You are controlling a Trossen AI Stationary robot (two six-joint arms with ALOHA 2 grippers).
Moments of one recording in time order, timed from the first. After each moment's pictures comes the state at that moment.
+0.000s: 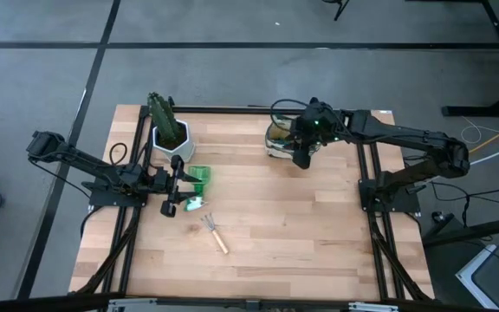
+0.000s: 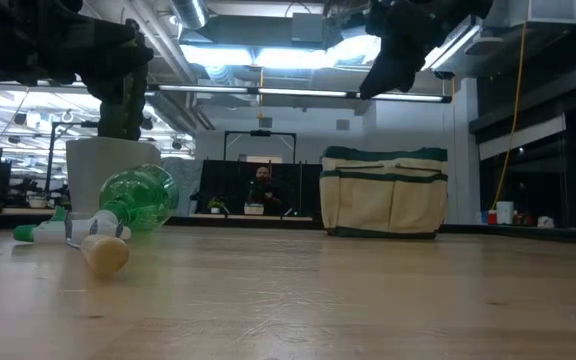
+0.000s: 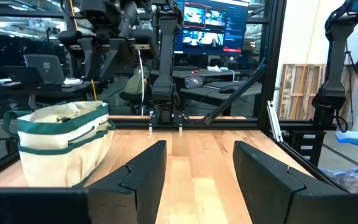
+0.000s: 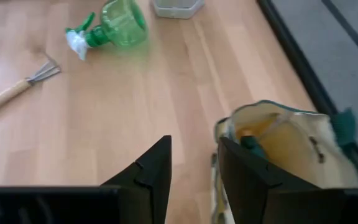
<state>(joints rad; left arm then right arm) -0.26 0.62 0.01 0.73 -0.24 -0.01 -0.30 1.31 1.13 -0.59 -0.10 -0.06</state>
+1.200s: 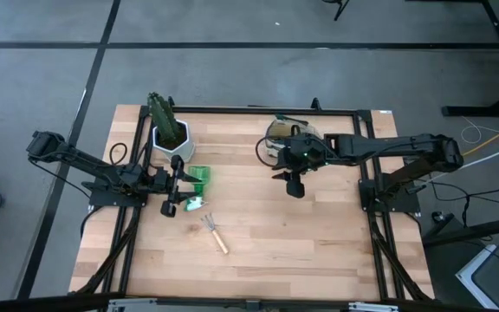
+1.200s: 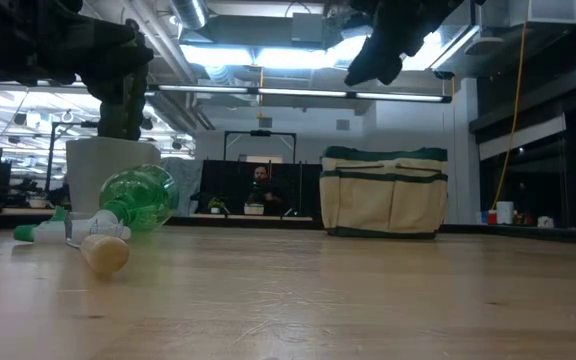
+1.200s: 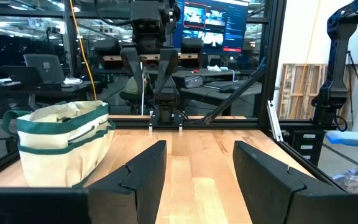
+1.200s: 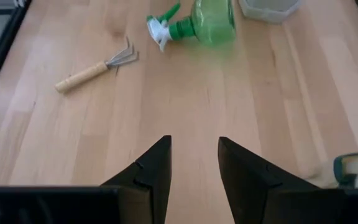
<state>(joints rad) -0.26 0.61 0.01 0.73 -0.24 -0.01 -0.03 1.39 1.13 -0.51 -0.08 0.00</state>
